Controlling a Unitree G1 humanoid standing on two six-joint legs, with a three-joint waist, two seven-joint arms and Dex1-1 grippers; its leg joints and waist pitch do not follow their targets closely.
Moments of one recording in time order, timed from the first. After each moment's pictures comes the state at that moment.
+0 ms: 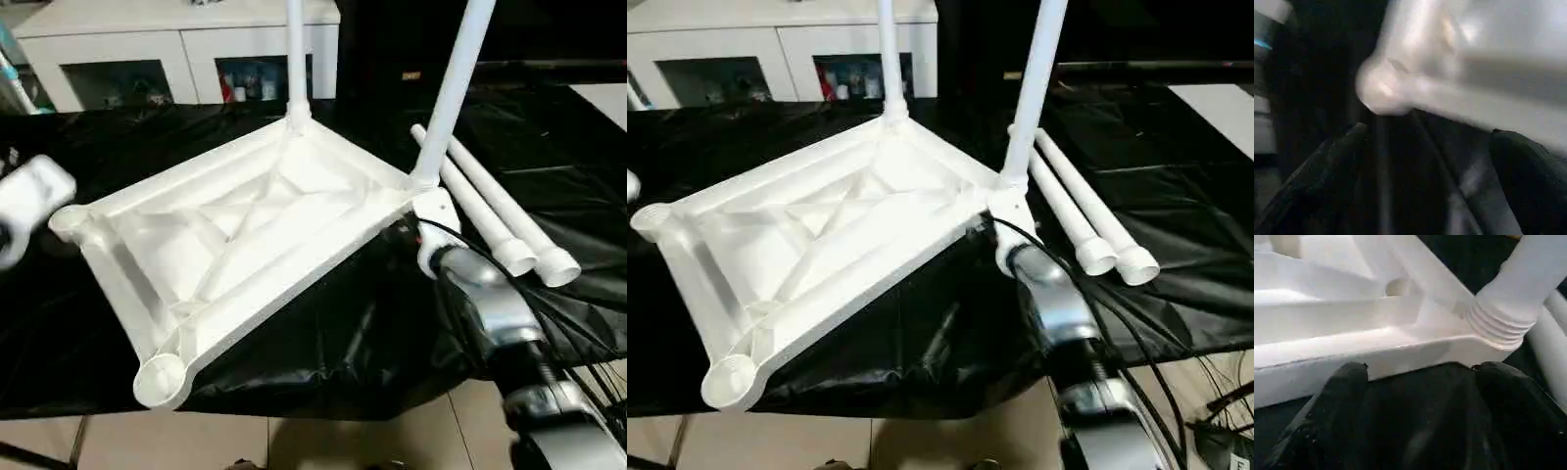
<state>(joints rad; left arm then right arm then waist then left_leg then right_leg) -0.41 0.98 -0.05 0.33 0.20 0.60 -0.80 -0.60 -0.22 0.09 0.56 -0.04 0.29 0.17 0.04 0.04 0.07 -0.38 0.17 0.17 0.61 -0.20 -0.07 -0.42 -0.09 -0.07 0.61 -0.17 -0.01</state>
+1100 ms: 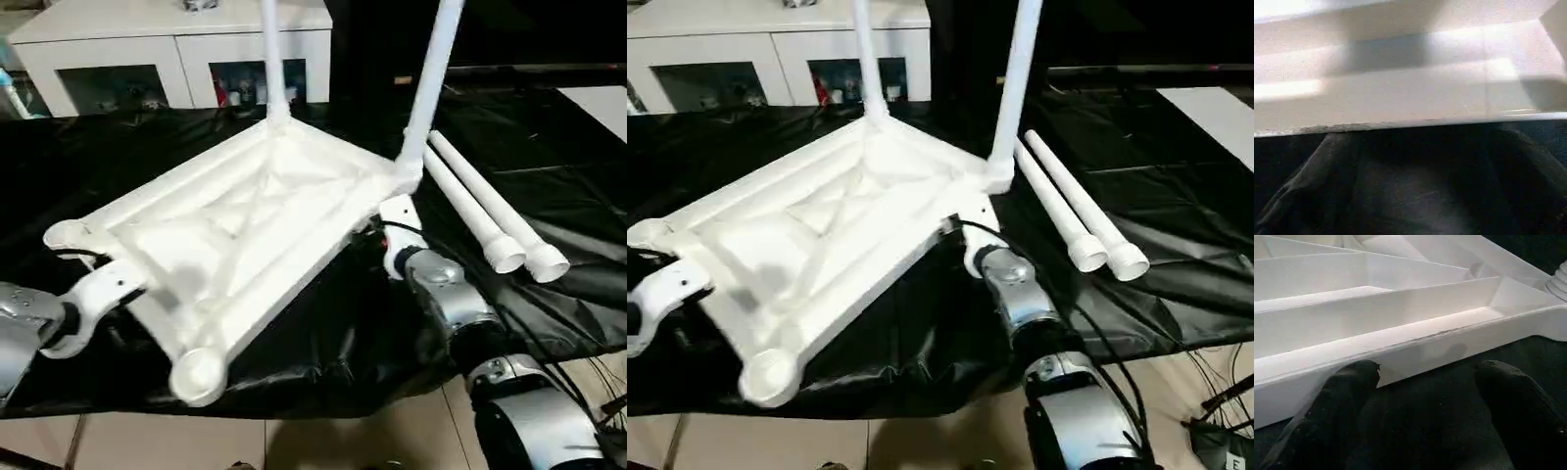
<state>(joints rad) -0.20 0.91 -0.12 -0.04 0.03 0.80 -1.02 -0.71 -0.09 0.08 0.91 -0.04 0.04 0.25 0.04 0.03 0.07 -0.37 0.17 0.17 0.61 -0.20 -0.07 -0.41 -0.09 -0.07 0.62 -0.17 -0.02</state>
